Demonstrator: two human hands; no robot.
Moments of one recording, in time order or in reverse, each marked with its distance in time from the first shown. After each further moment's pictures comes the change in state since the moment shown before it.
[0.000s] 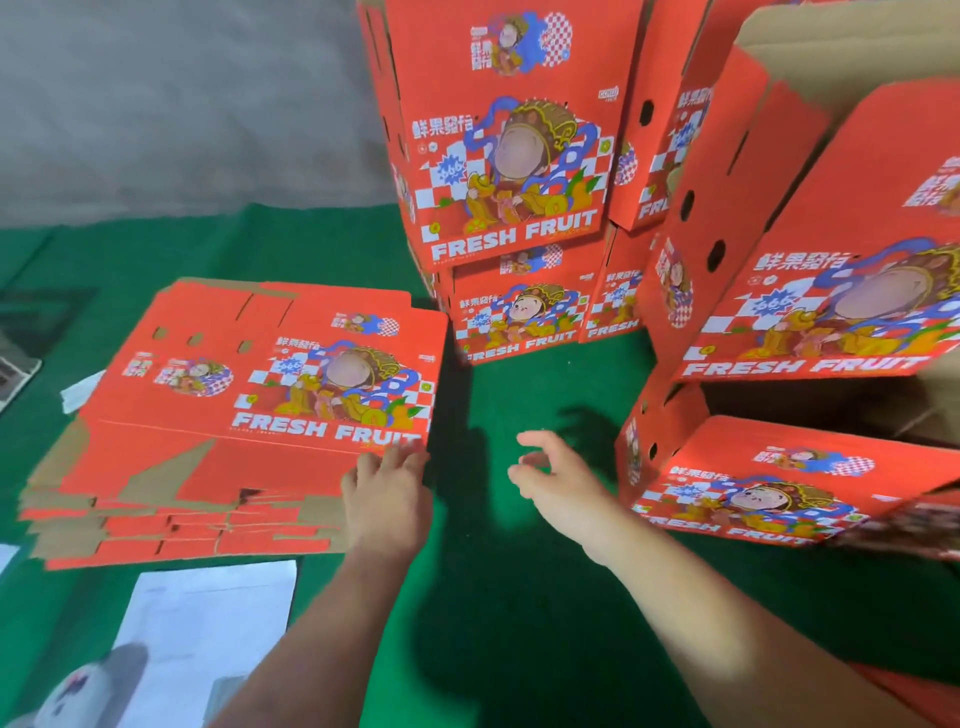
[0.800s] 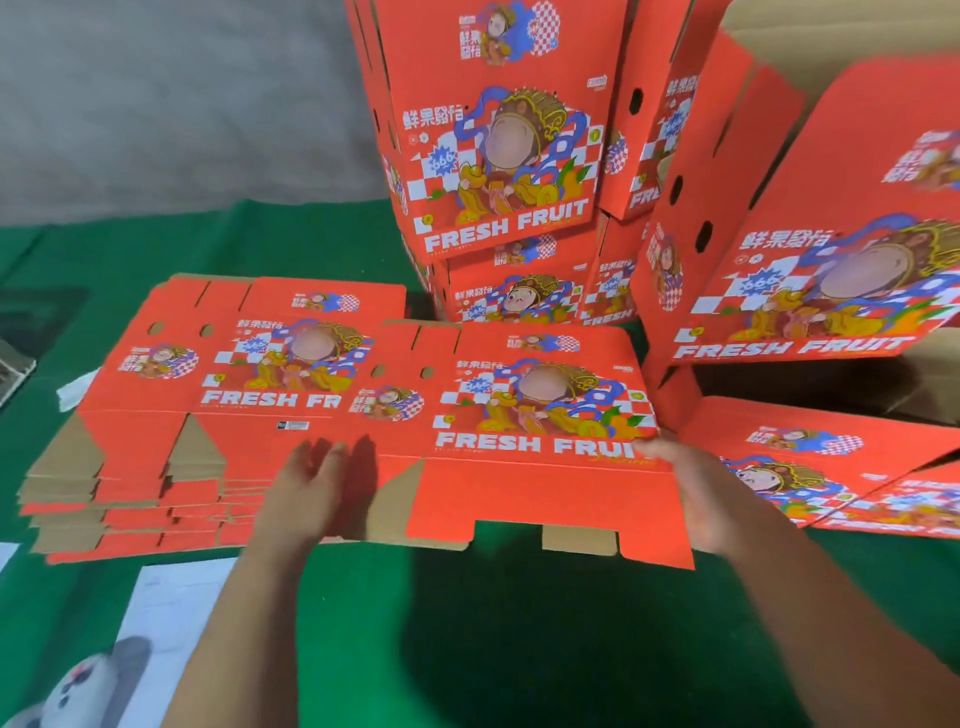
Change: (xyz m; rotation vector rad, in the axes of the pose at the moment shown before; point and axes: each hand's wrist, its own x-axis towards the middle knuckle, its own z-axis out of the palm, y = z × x) left_hand -0.024 -0.065 -0.061 -0.846 -0.050 -0.393; right_hand -0.019 0.036 -0.108 0.641 0.157 0.367
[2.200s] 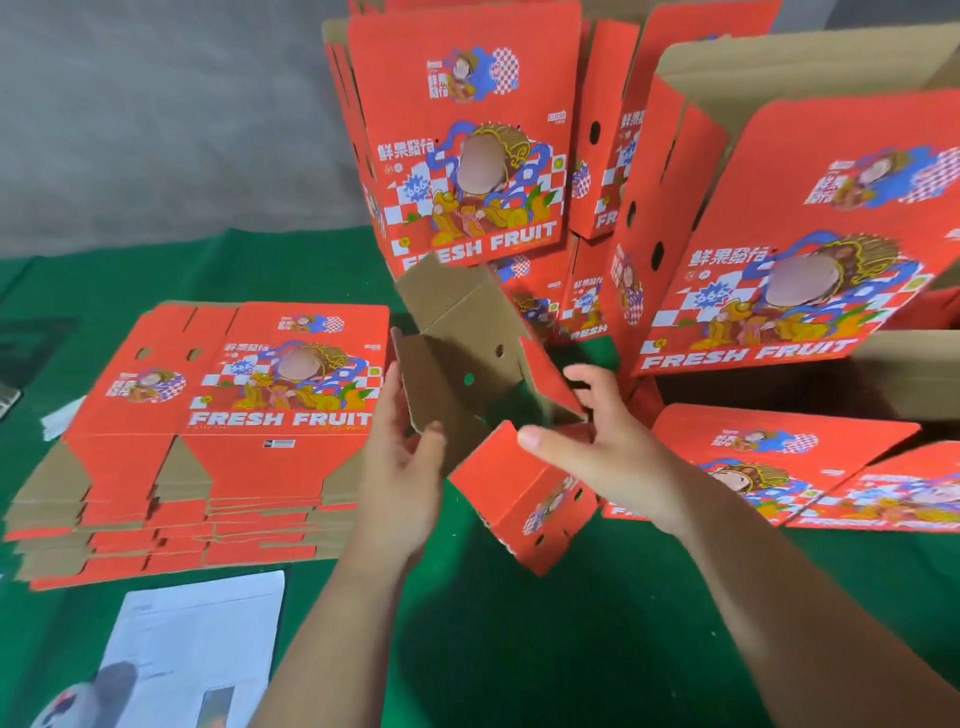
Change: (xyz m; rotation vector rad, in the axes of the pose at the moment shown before) left_hand -0.070 0.086 0.069 -0.837 -0.187 0.554; right_hand -0.095 -0.031 0.055 -0.737 -0.158 -0.609
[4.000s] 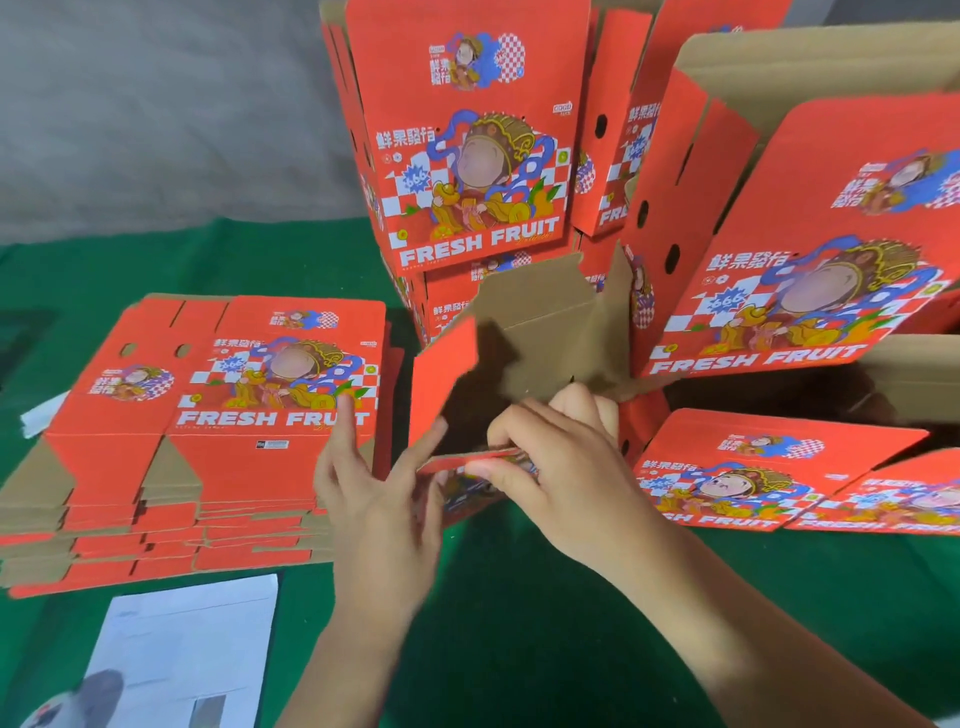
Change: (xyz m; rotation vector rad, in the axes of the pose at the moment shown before) left_hand -0.031 -0.015 -0.034 1.102 0.068 0.322; right_hand -0.004 -0.017 0.050 -0.583 0.340 -0.635
